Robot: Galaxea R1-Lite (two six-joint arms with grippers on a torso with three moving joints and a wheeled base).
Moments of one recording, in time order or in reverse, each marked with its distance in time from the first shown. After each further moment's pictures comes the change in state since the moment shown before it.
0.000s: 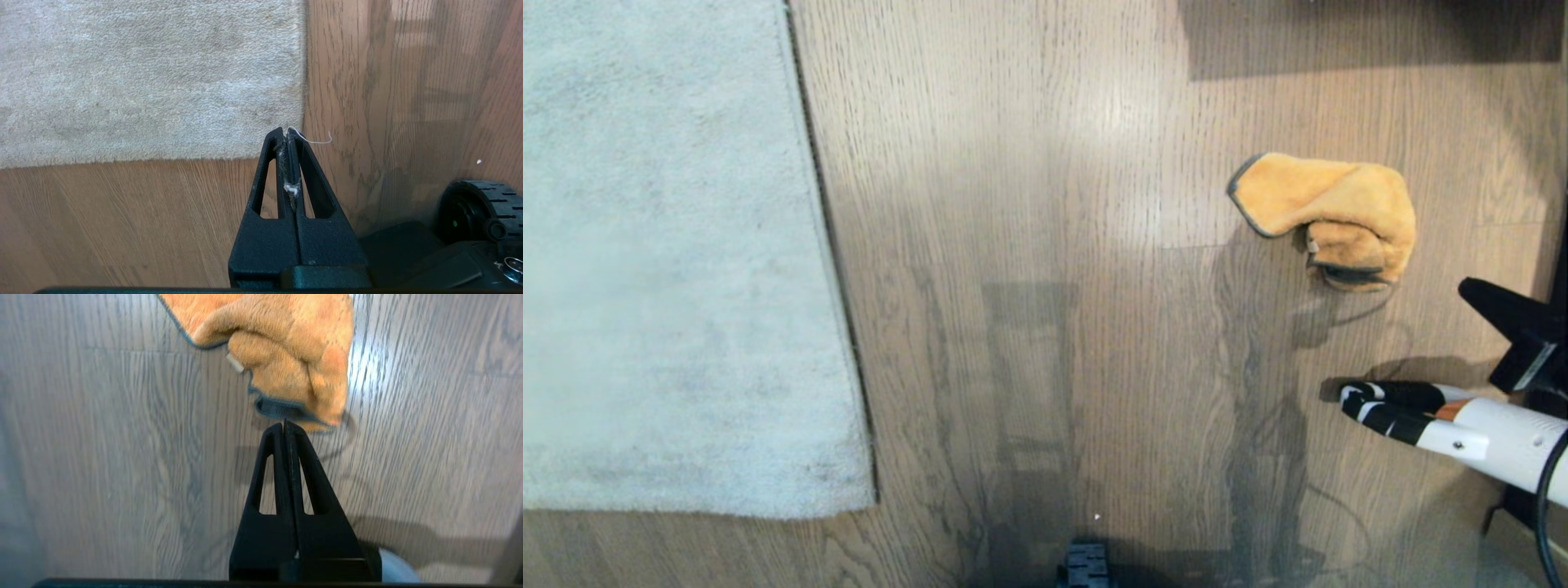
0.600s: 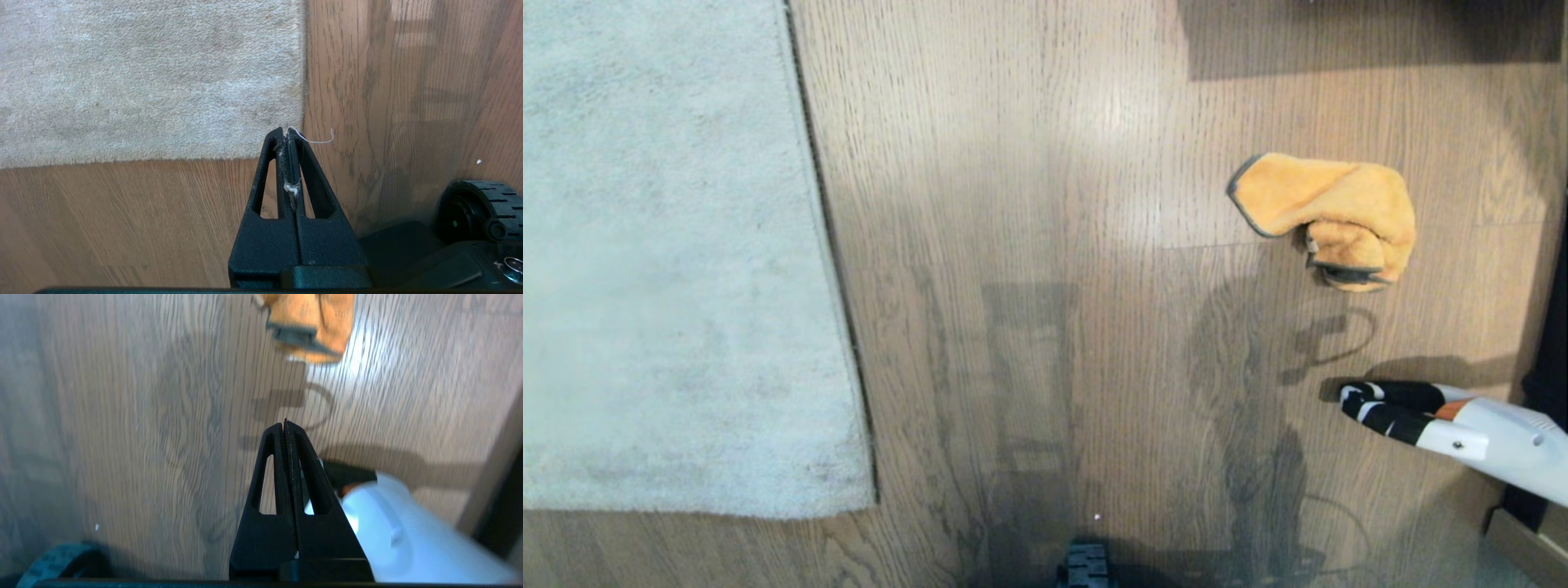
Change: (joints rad) left arm 0.000 0.000 0.000 0.000 0.000 0.000; right arm 0.003 -0.374 0.179 0.243 -0.002 -0.031
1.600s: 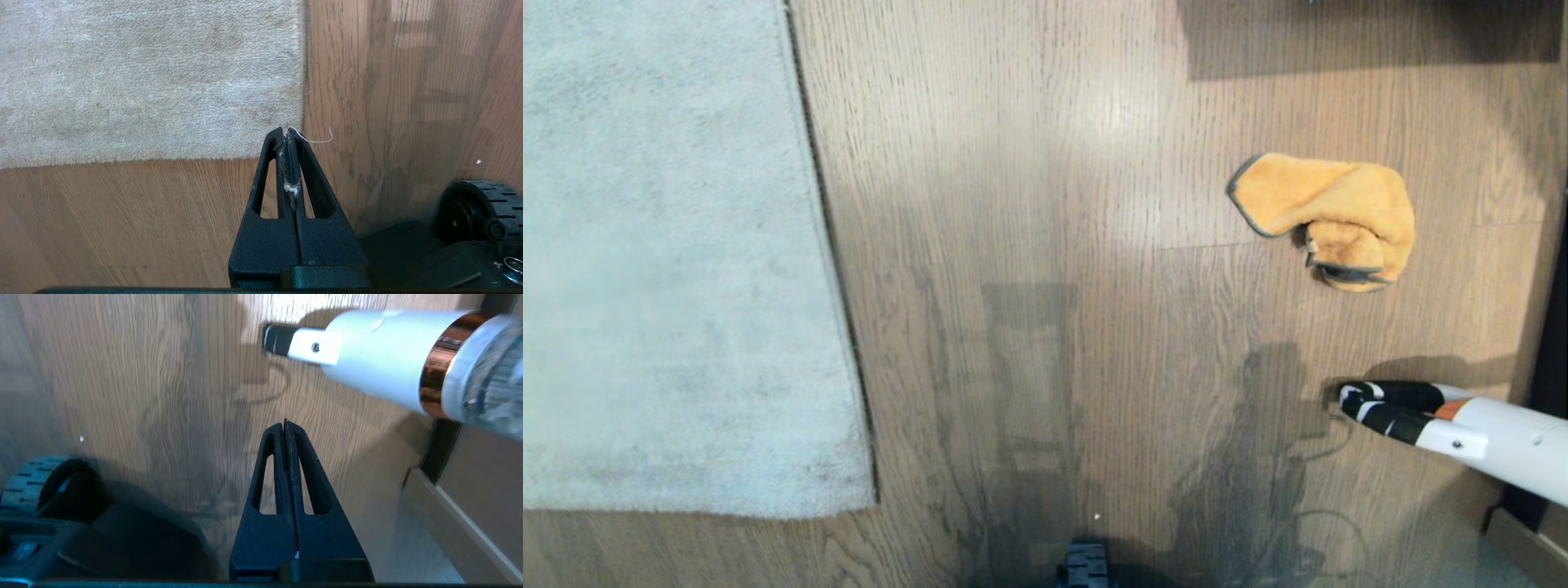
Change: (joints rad) left arm 0.000 0.000 0.000 0.000 0.000 0.000; right arm 0.053 -0.794 0.130 0.751 -0.175 0.006
